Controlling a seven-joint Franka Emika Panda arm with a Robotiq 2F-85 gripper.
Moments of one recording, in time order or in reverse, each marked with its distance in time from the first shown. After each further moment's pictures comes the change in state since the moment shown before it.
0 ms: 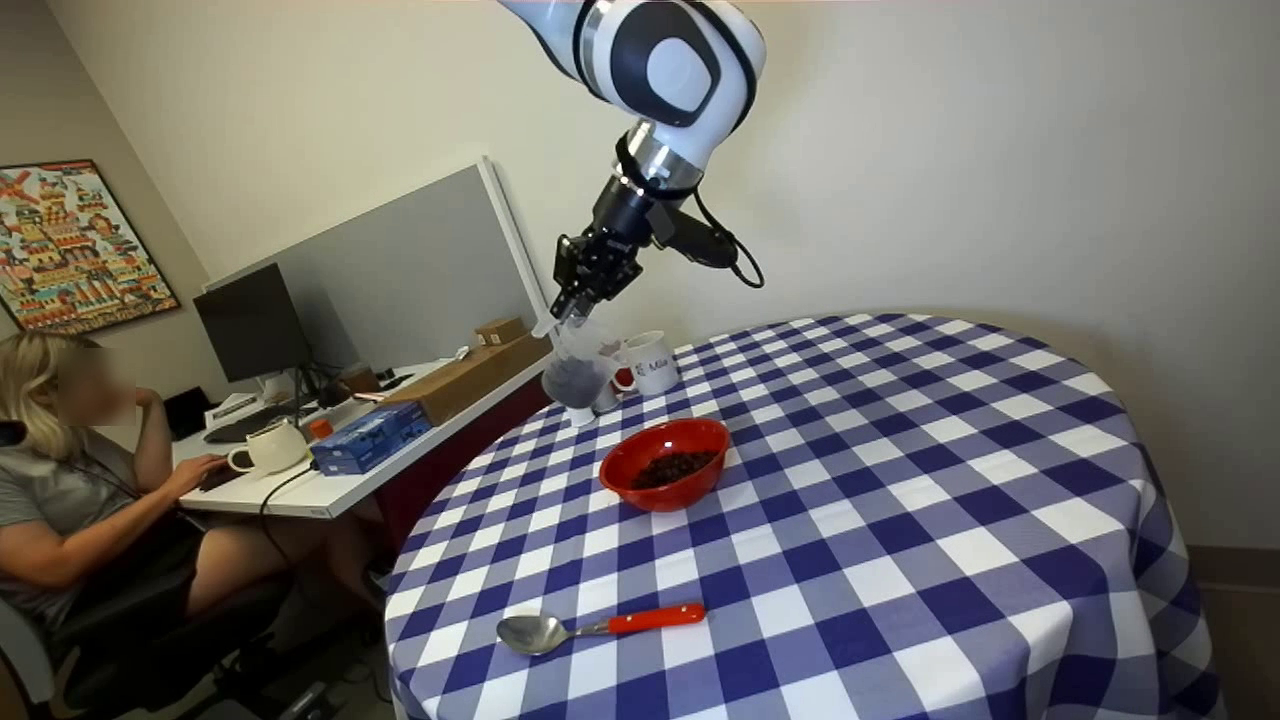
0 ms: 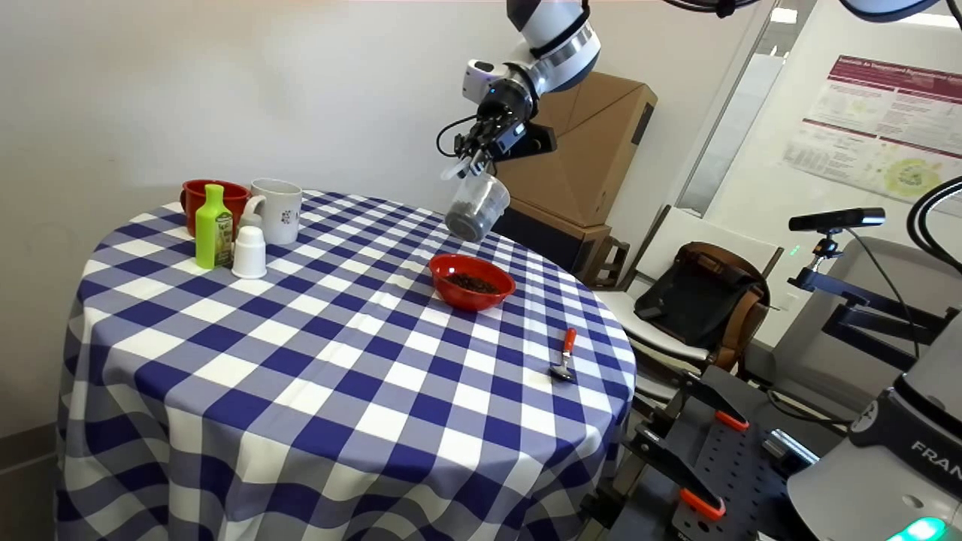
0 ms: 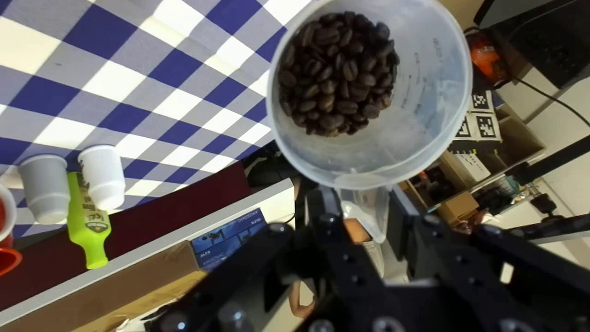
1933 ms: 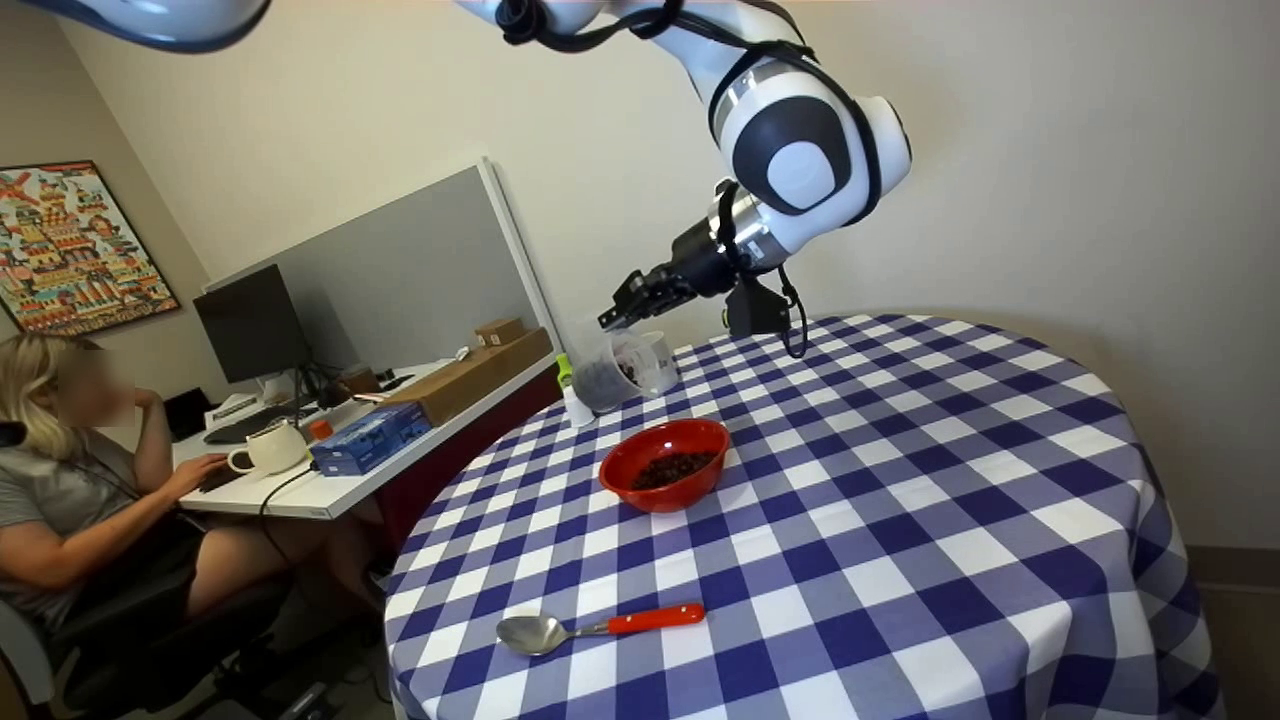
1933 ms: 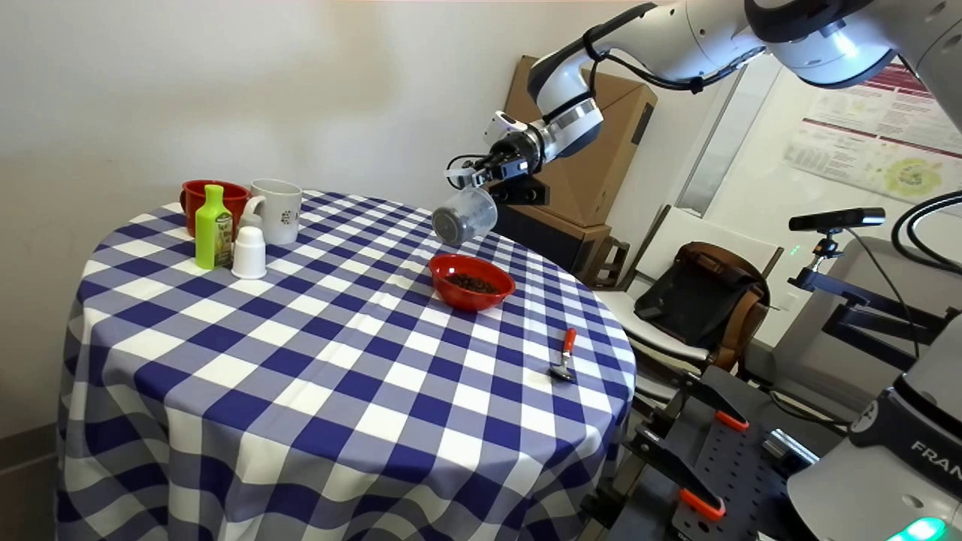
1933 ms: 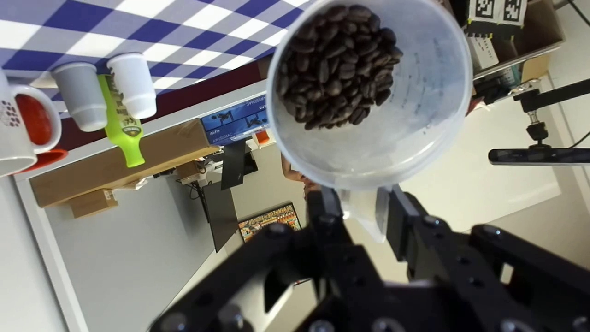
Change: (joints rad) arm -0.103 0.237 -0.070 0.152 0.318 -0.167 -0.240
